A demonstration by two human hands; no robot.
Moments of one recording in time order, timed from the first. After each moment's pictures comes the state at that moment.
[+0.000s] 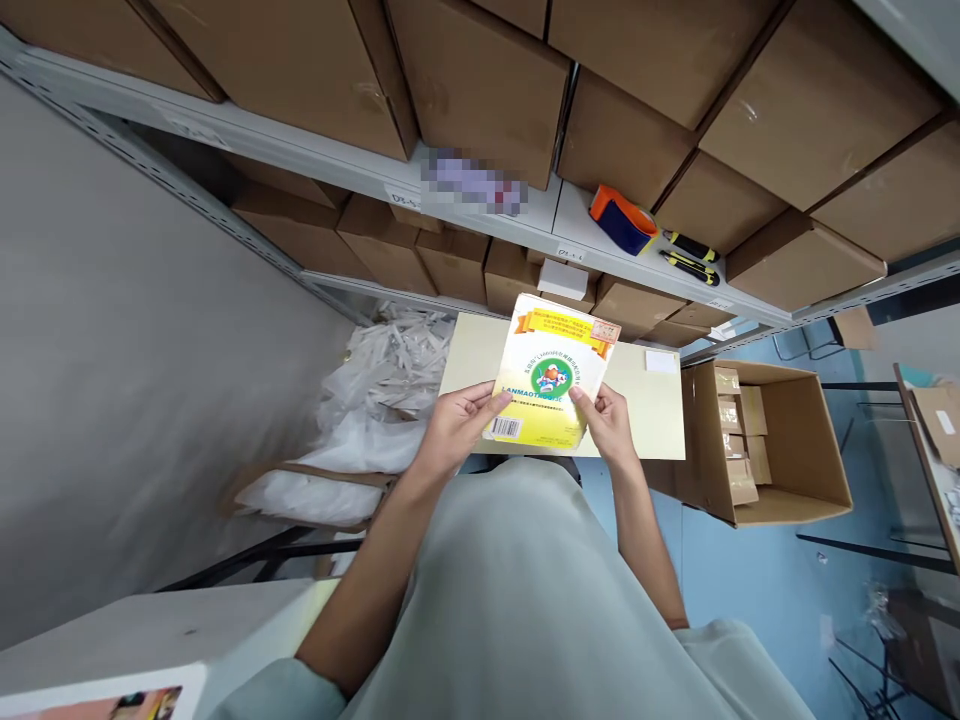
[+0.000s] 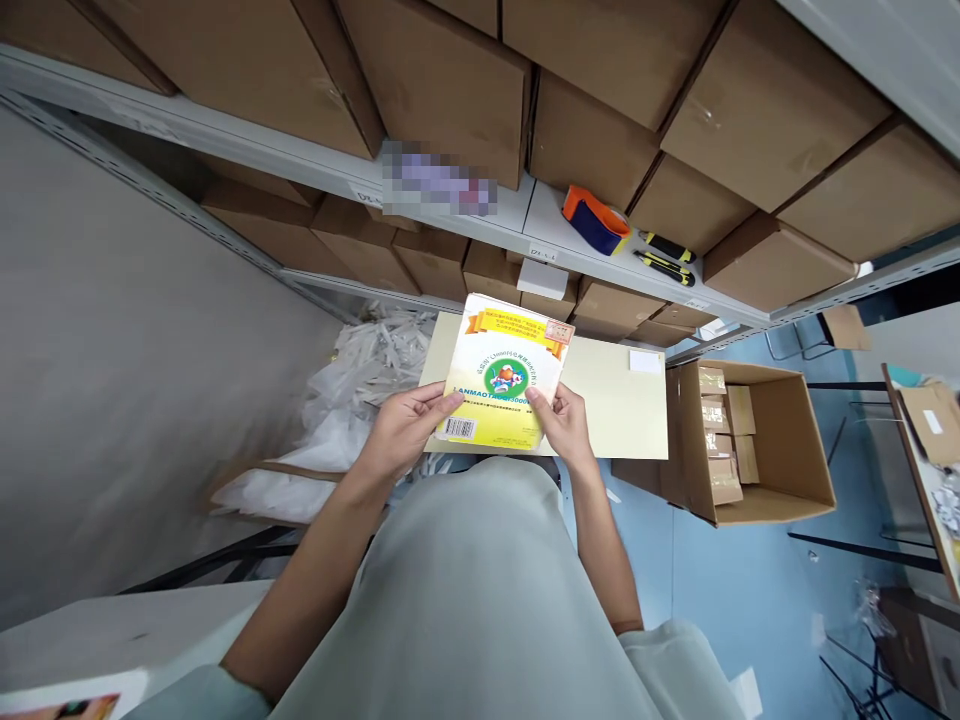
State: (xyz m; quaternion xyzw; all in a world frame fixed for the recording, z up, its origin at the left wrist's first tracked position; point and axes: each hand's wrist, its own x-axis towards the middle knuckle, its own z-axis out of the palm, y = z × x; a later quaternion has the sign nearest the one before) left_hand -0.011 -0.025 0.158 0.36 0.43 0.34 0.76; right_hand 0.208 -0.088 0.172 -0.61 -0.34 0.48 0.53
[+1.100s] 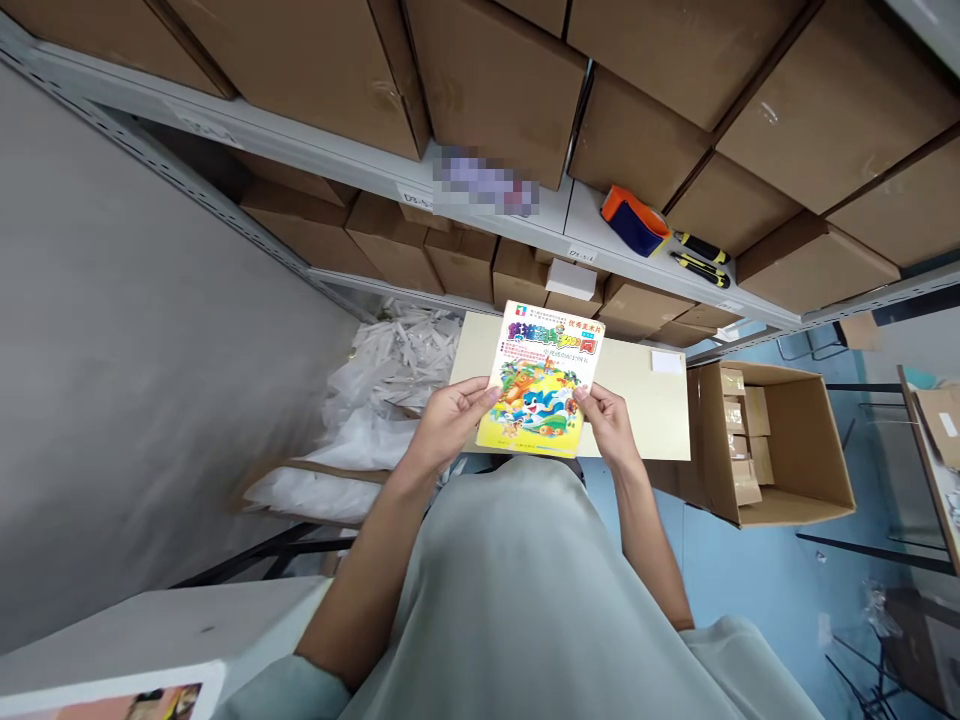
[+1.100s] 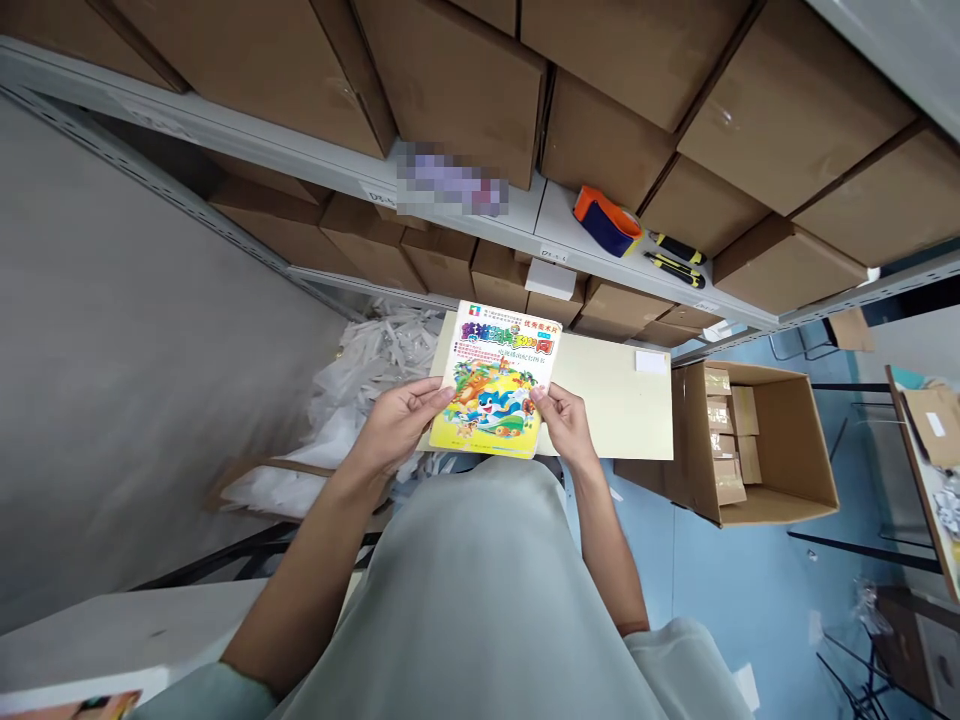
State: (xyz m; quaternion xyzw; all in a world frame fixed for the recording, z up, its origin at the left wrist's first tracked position) left_hand -0.037 -0.004 0.137 0.38 0.43 0.34 0.75; right_hand 0.192 -0.080 0.176 -0.60 -0.33 0.53 0.49
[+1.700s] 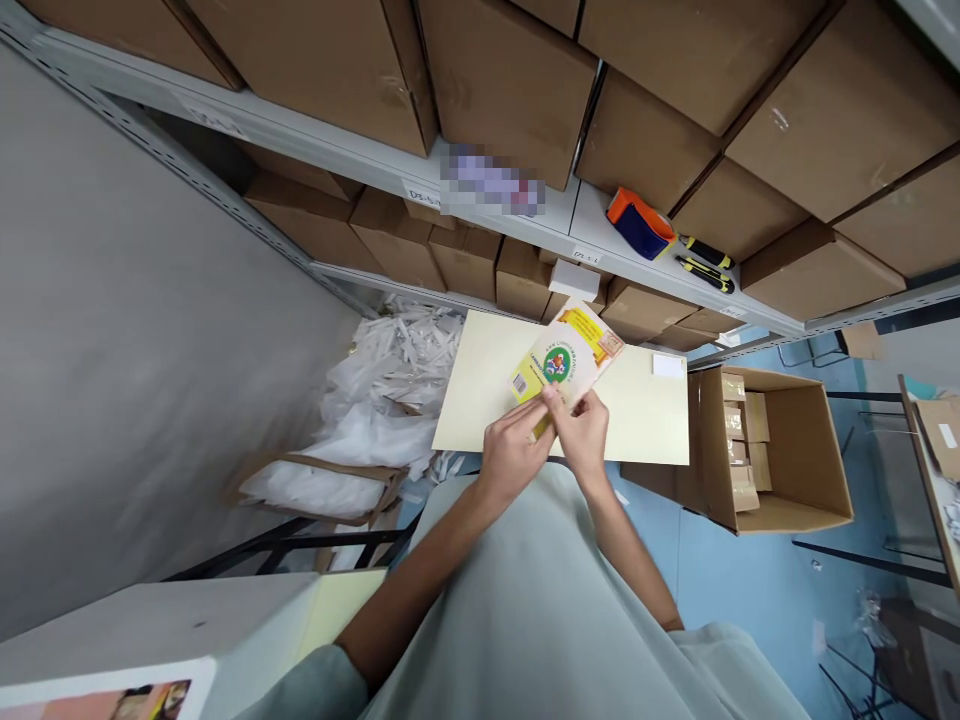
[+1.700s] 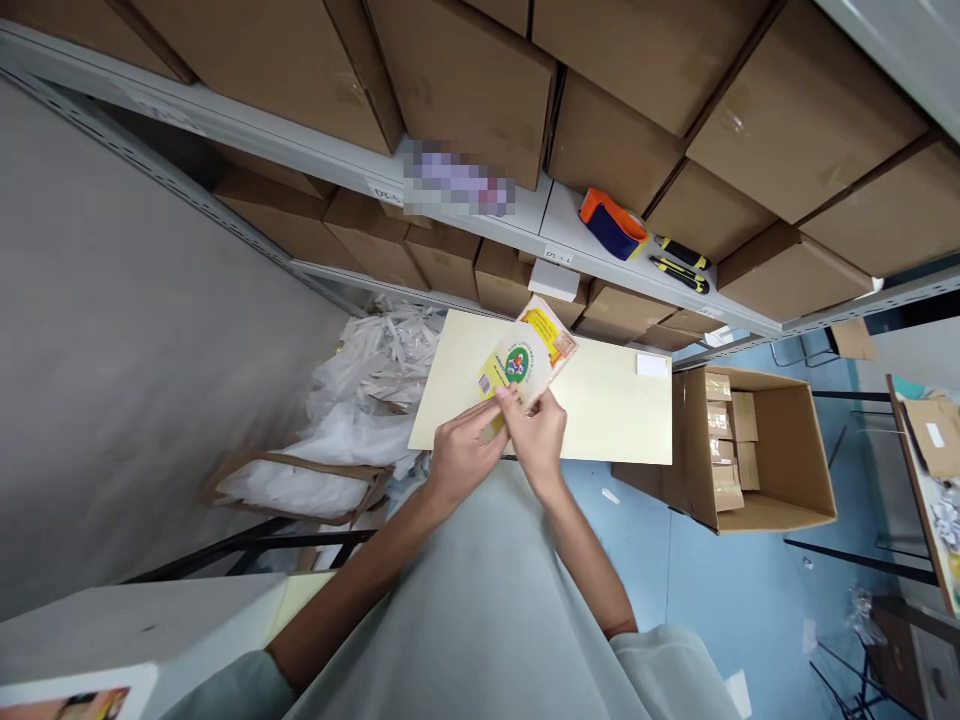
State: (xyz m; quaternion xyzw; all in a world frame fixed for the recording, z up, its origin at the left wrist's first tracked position) left_hand 0.024 -0.054 0.146 0.67 0.43 0.40 0.46; right_hand 0.146 -0.070 0.162 -0.71 -0.34 0.35 0.51
